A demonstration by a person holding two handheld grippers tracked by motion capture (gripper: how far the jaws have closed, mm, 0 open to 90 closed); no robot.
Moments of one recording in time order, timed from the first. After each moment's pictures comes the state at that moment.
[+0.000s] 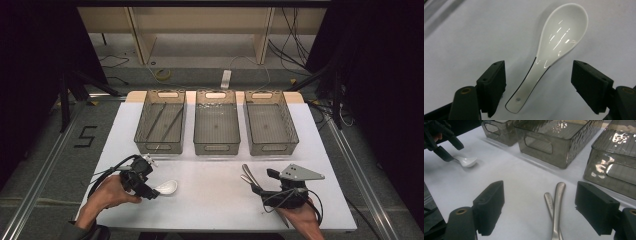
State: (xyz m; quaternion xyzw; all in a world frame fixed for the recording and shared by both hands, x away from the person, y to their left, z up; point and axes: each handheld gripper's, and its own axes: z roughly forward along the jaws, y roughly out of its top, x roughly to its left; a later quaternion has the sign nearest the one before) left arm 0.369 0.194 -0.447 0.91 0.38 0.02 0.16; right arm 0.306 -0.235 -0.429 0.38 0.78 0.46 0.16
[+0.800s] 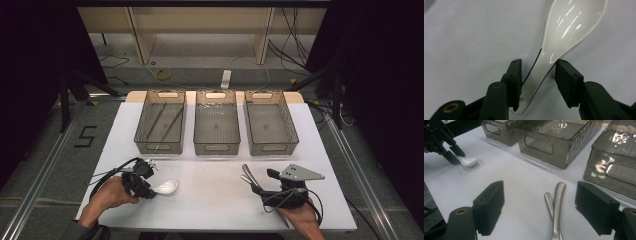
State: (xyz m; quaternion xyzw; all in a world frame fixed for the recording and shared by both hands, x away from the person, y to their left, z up) left arm 0.372 0.196 -0.463 0.92 0.37 0.02 0.13; right arm 0.305 -0.234 -0.428 0.39 0.78 0.46 0.16
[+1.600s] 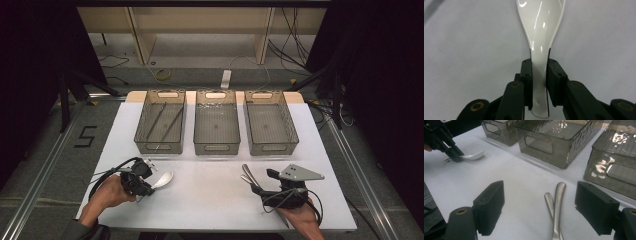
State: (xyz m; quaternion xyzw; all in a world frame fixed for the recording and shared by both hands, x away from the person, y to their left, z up) left arm 0.373 0.201 -0.463 0.93 0.35 0.02 0.14; right arm 0.305 -0.234 -0.428 0.38 0.78 0.46 0.16
